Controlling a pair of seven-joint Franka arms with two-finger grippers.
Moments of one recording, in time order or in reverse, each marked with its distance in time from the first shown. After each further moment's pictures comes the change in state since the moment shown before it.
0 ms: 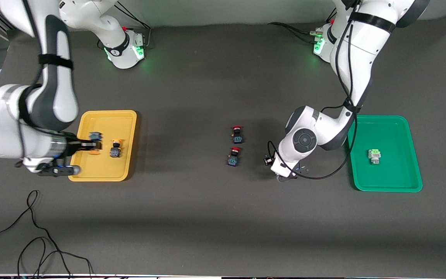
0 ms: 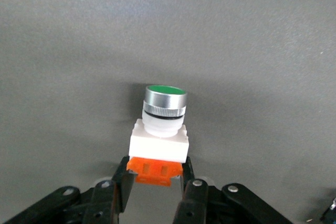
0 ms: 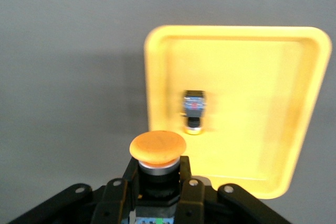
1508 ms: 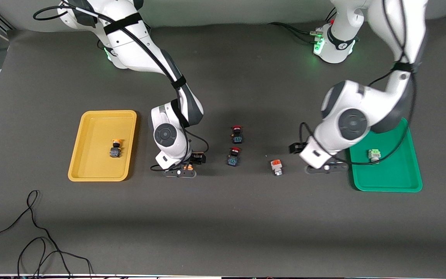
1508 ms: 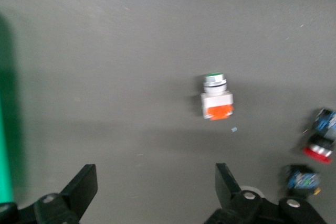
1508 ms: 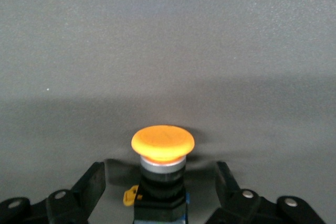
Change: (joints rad) left arm 0.092 -0.272 -0.011 -0.007 -0.004 -0.329 0.239; right arm 0.043 0.343 0.605 0.068 -0.035 0.684 0.684
